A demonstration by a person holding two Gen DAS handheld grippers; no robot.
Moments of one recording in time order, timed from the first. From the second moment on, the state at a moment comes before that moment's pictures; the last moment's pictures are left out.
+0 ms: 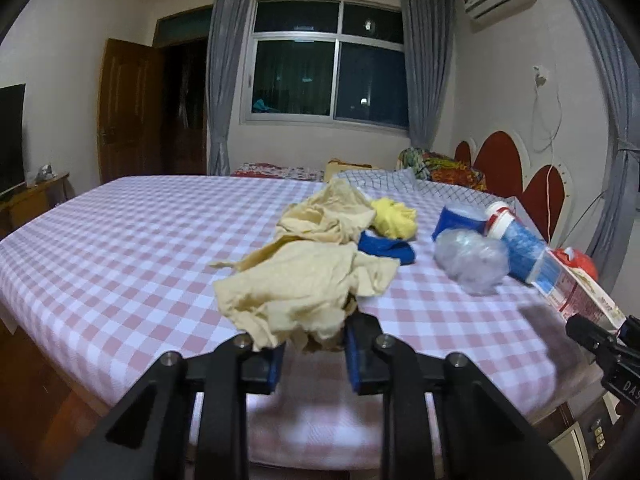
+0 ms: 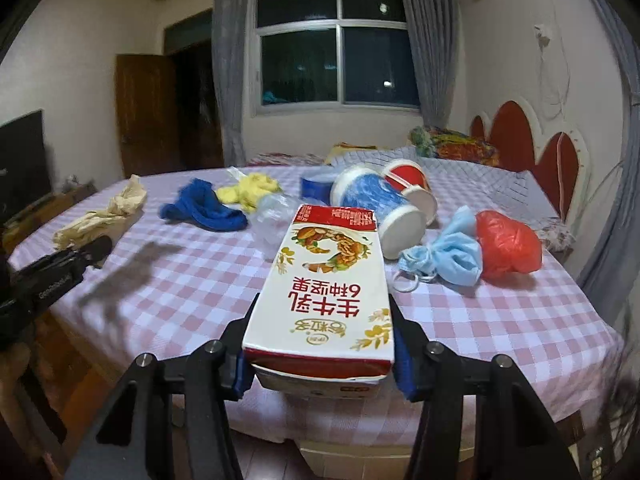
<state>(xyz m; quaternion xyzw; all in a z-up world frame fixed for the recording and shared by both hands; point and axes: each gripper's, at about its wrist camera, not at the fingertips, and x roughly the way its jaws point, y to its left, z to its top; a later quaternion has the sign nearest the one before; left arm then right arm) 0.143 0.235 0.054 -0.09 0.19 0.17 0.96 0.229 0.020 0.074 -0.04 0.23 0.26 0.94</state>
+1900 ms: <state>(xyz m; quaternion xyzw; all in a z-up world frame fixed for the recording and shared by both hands) 0.166 -0.217 -0.084 0.09 0.36 -0.25 0.90 0.133 -0.433 -0.067 0.03 0.33 -0.02 0.94</state>
